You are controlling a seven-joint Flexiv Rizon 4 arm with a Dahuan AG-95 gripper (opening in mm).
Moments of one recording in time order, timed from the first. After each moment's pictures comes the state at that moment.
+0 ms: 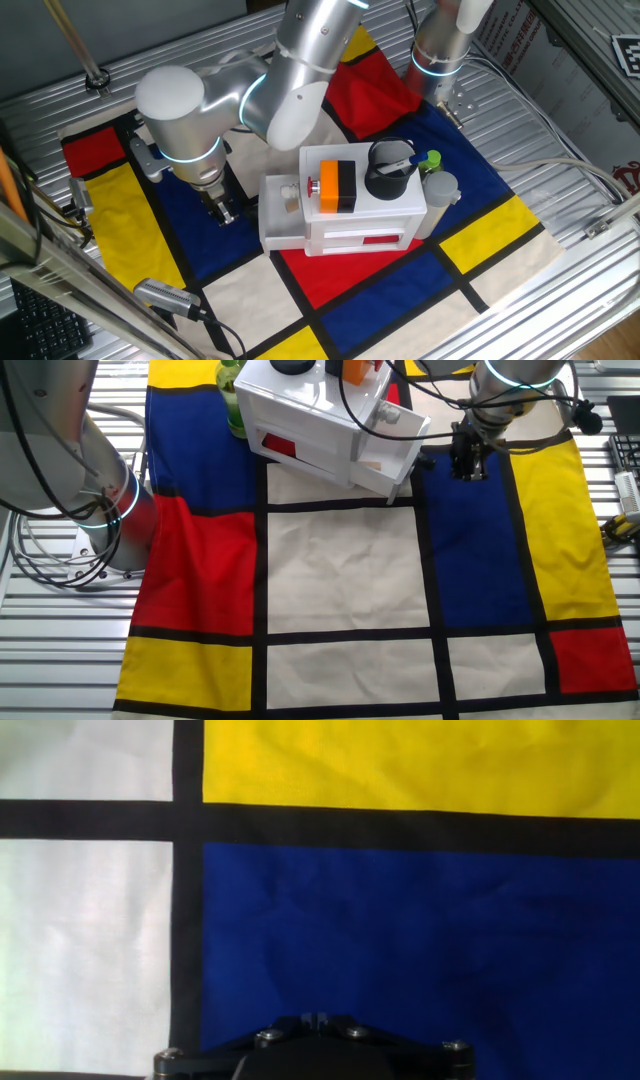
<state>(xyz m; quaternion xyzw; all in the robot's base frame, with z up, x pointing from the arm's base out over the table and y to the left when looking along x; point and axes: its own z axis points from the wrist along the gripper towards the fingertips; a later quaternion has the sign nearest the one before) 0.616 0.106 0.048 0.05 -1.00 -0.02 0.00</state>
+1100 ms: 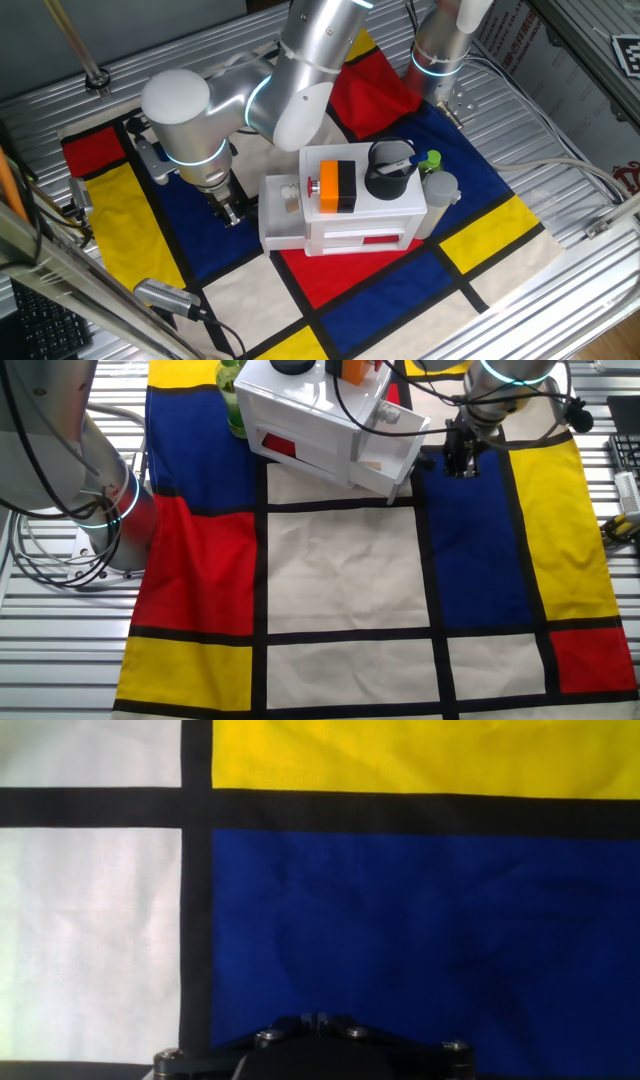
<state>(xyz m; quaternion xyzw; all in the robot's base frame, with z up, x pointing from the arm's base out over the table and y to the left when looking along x) 0.606 0.111 0.044 0.04 -1.00 -0.02 0.01</state>
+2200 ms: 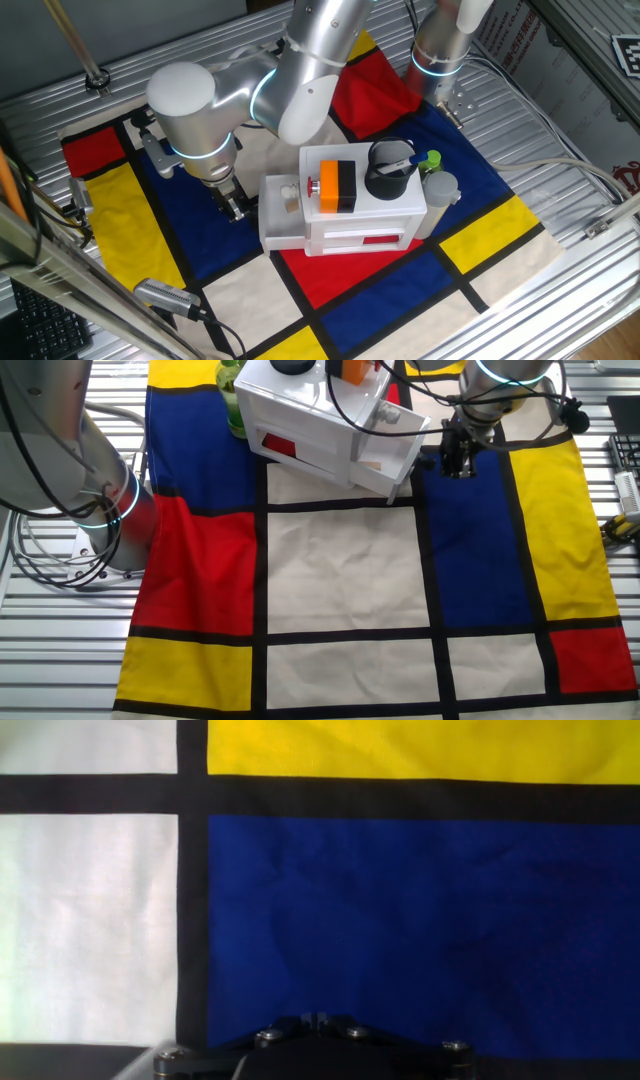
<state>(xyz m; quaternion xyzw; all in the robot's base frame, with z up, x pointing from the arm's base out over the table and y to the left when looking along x) 0.593 0.108 0.050 0.04 -1.00 -0.02 0.01</state>
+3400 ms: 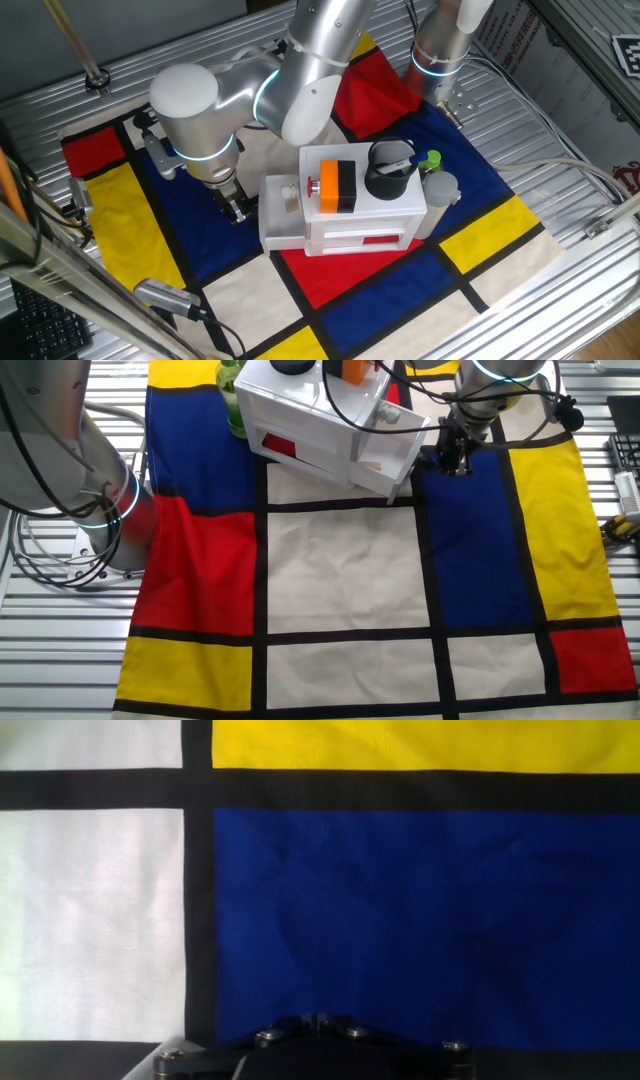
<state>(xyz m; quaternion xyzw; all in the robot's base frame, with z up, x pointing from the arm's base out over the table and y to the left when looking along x) 0.592 0.114 0.050 0.04 -1.00 -0.02 0.01</state>
